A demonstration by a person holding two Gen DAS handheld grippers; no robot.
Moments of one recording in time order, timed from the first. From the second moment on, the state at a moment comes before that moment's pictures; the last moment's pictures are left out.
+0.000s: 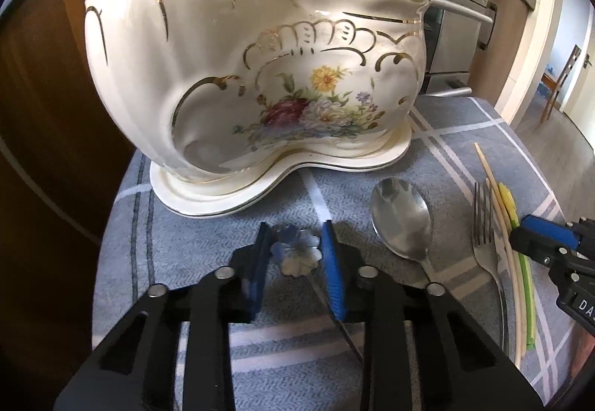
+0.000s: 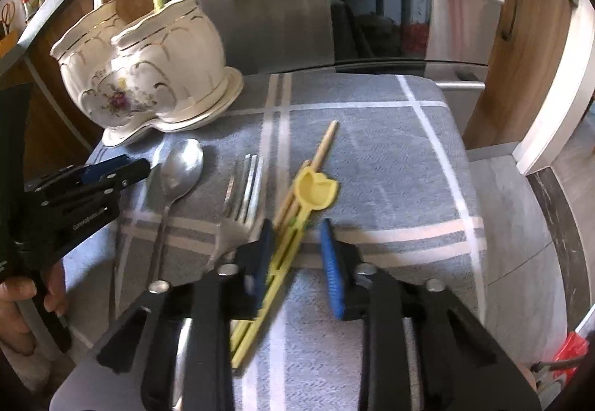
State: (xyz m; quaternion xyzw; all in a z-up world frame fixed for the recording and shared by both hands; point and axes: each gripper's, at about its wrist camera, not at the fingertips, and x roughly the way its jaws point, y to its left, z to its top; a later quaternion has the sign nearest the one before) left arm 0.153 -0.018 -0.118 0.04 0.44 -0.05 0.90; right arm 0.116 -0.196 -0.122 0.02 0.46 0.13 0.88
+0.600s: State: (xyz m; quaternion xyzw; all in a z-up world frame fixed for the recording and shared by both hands) left arm 0.116 0.019 -0.102 0.00 0.40 -0.09 0.91; right arm 0.102 -0.212 -0.102 0.06 0.41 0.13 0.90
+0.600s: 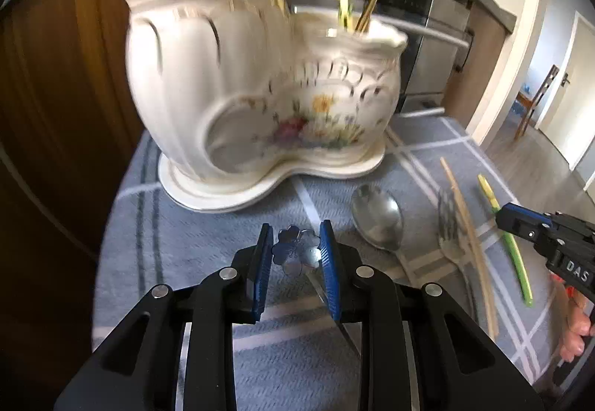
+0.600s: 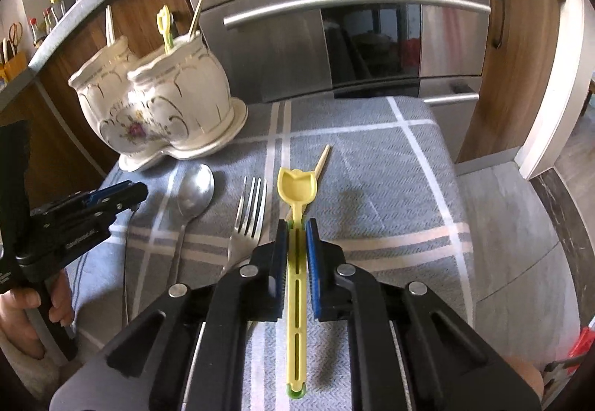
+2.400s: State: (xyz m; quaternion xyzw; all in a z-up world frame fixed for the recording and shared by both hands) left arm 0.078 0.069 0.113 0.05 0.18 -0.09 0.98; right arm 0.144 -0.142 0.028 0.10 0.17 0.22 0.96
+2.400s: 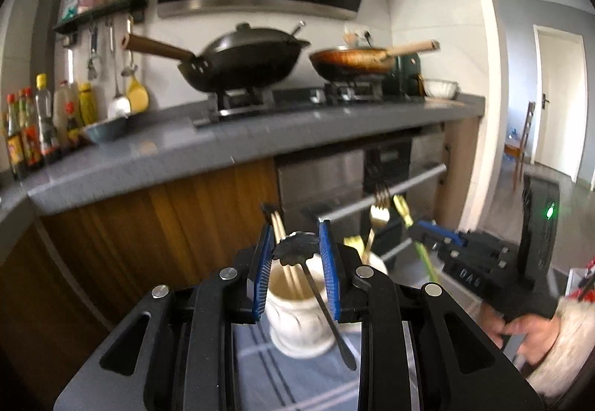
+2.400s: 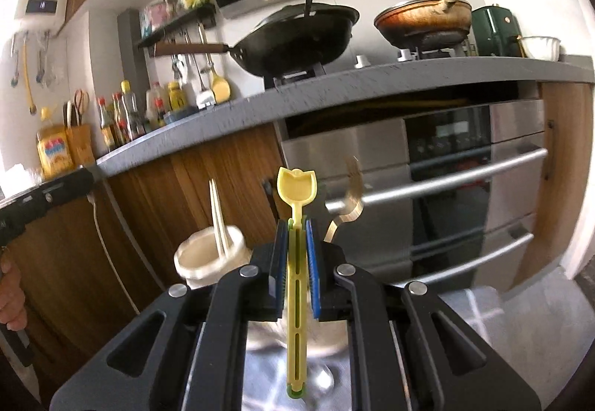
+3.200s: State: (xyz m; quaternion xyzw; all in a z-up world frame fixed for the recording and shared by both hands) left arm 0.174 0.085 0.089 0.07 0.21 0.00 0.98; right arm 0.218 -0.115 -0.011 0.13 0.14 0.15 0.97
